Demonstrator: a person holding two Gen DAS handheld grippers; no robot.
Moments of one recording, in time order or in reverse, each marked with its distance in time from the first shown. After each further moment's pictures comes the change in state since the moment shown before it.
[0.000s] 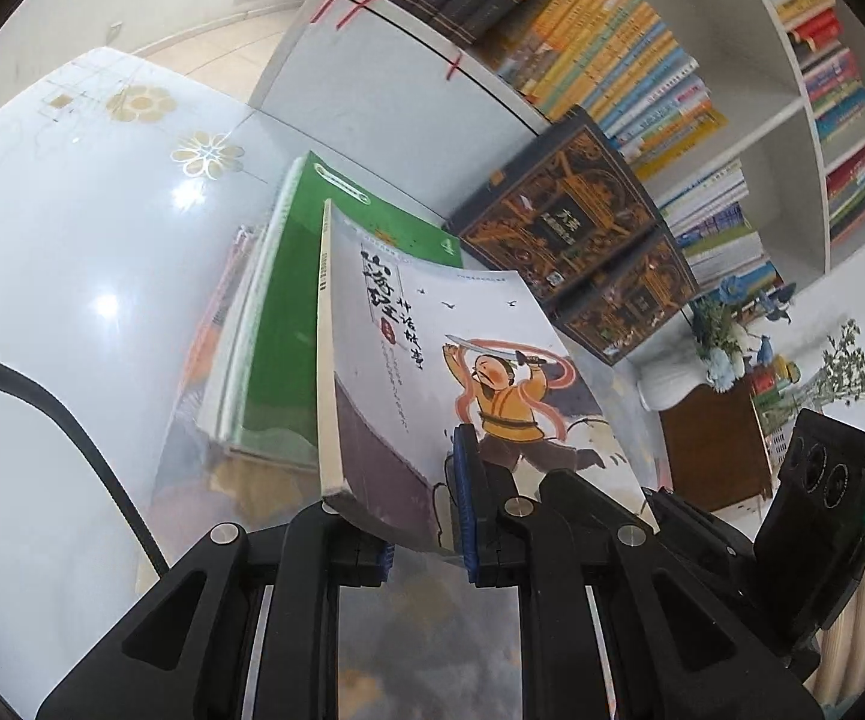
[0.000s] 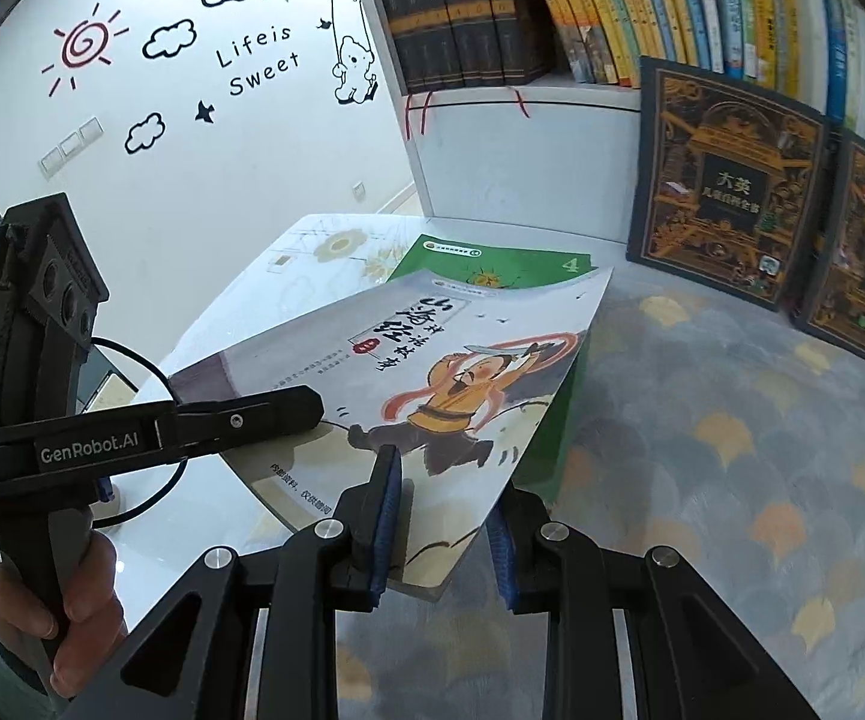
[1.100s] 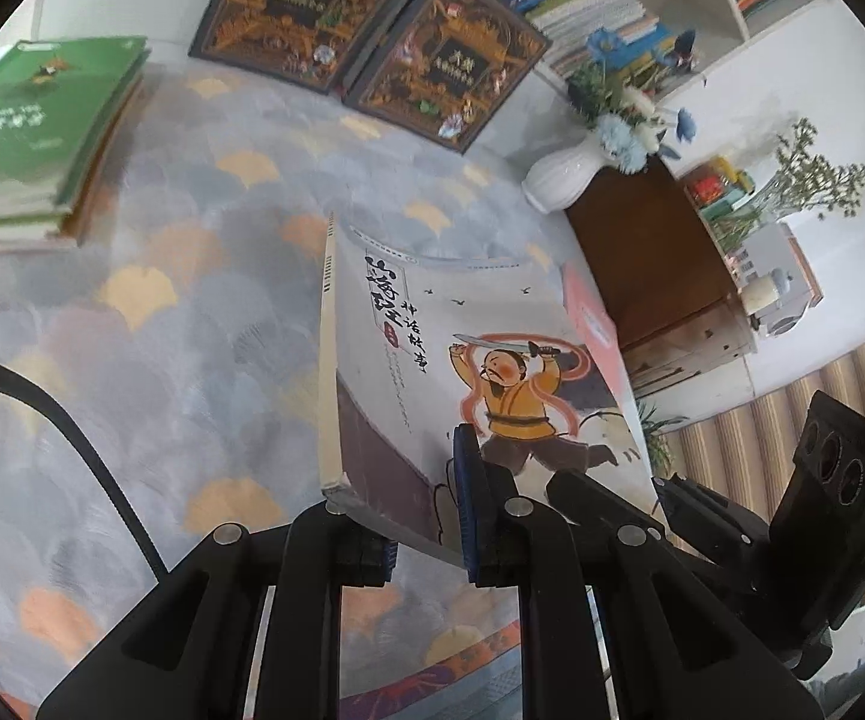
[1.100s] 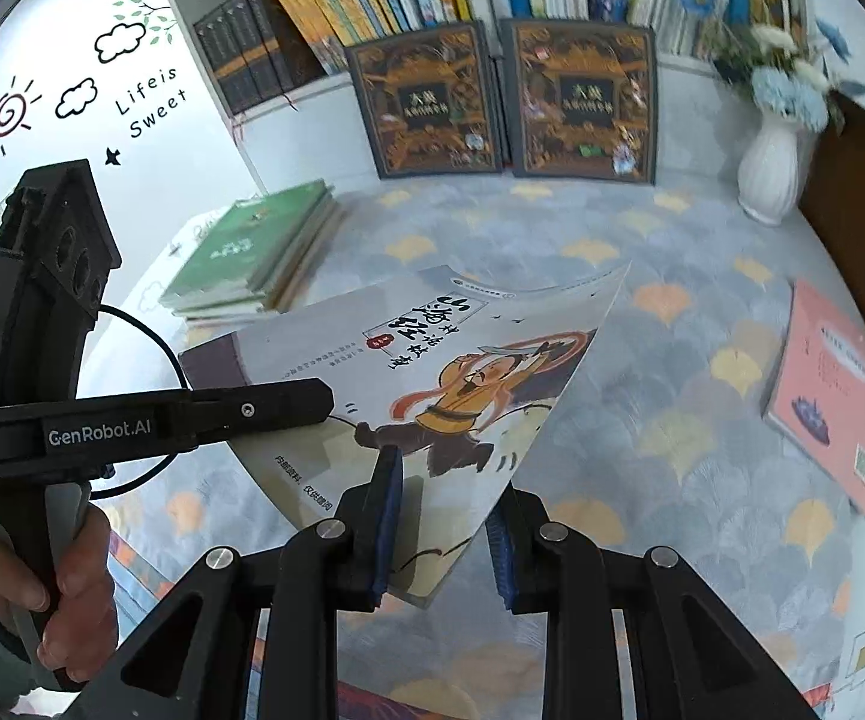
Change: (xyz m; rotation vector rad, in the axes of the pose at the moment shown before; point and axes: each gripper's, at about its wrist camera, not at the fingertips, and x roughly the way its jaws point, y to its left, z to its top) left arm 0.083 -0.210 -0.176 0.217 0.246 -0.076; right arm -0.194 -0.162 -0.185 0.205 -0.010 -0.146
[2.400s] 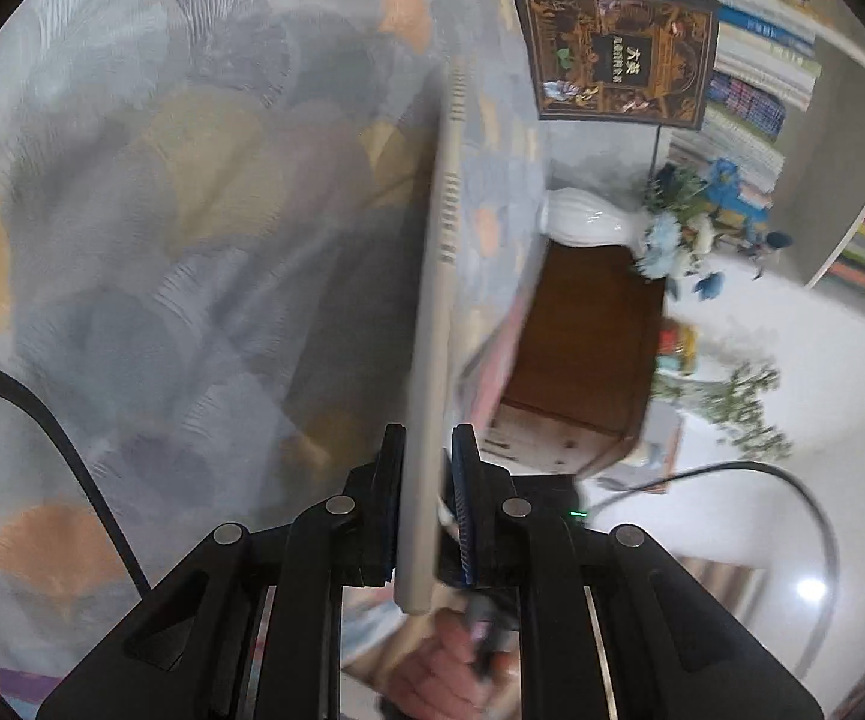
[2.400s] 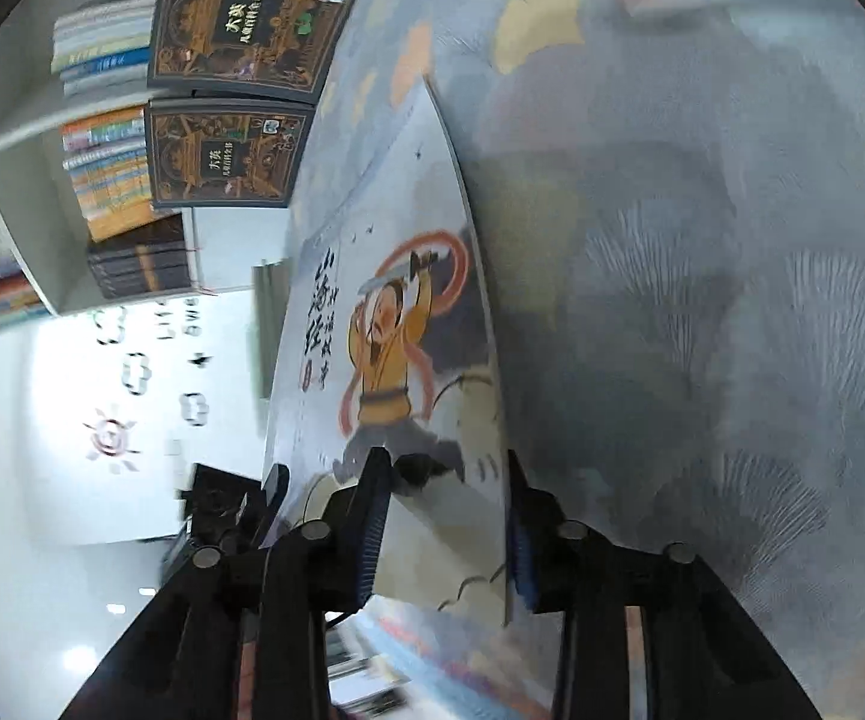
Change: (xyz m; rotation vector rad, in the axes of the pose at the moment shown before) left arm 0.123 0.033 -0.043 -0.700 0.135 -0.385; right arm 0.086 -0.204 -0.075 0.779 0.241 0.533
